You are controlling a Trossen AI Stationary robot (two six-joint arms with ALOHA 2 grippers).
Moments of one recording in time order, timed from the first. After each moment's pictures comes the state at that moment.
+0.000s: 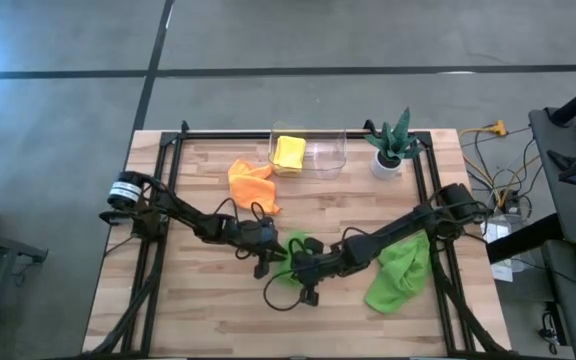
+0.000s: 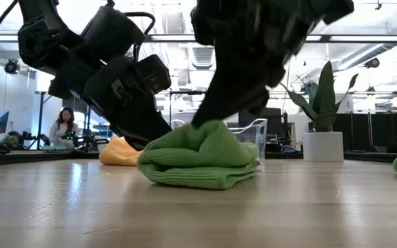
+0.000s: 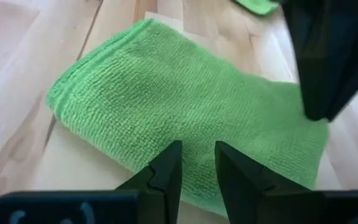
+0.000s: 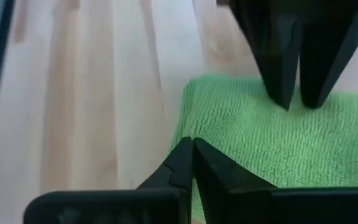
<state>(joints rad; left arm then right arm) -0.16 1.76 0.62 0.63 0.06 -0.33 0.37 1.92 1.20 -0.13 0.13 0.50</state>
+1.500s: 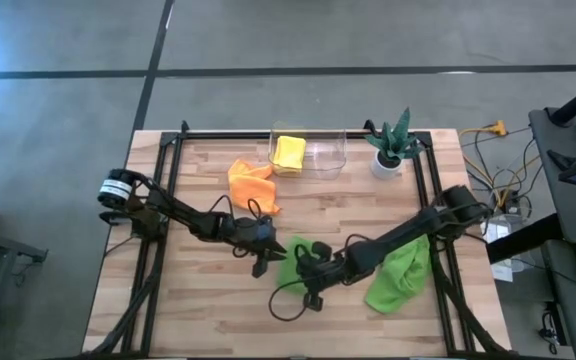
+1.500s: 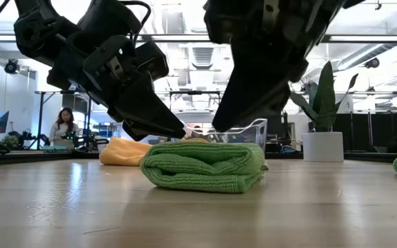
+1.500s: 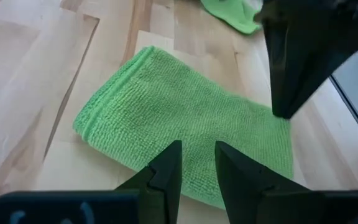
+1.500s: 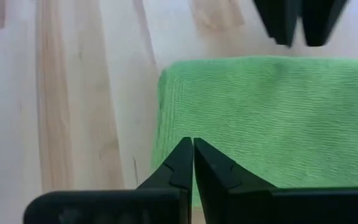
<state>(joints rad) -0.16 1.69 0.62 0.59 0.07 -0.36 0.43 1.91 1.22 -0.24 0.20 0.62</state>
